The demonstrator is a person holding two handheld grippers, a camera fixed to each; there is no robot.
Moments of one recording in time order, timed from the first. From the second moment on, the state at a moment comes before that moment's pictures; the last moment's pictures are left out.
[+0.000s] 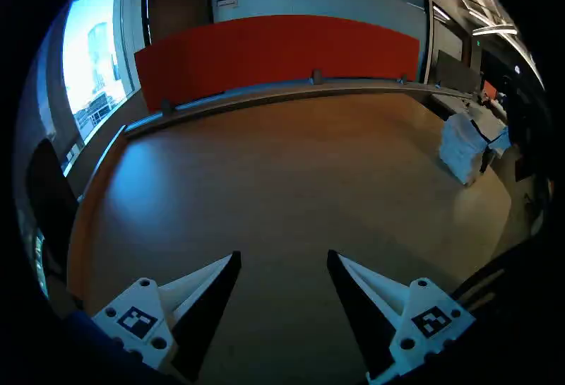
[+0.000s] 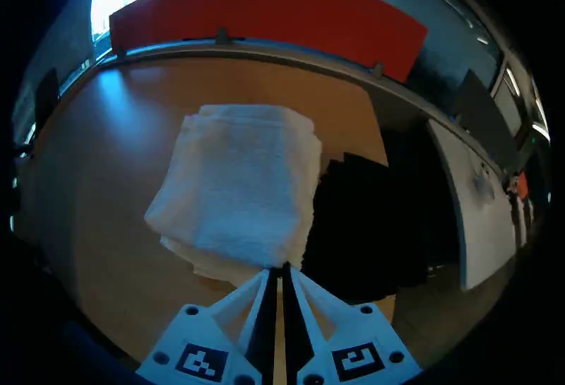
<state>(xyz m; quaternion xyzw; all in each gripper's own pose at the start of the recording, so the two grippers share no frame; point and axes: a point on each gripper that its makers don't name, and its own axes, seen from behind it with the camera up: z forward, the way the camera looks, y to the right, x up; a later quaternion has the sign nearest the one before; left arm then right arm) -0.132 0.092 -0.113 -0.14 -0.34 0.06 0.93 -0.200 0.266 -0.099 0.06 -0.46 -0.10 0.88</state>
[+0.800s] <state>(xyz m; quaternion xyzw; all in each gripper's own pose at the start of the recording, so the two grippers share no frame) -0.131 0.086 -0.112 -0.13 -0.33 0.05 0.93 -0.176 0.253 -0.097 0.05 -0.43 -0.08 0.90</state>
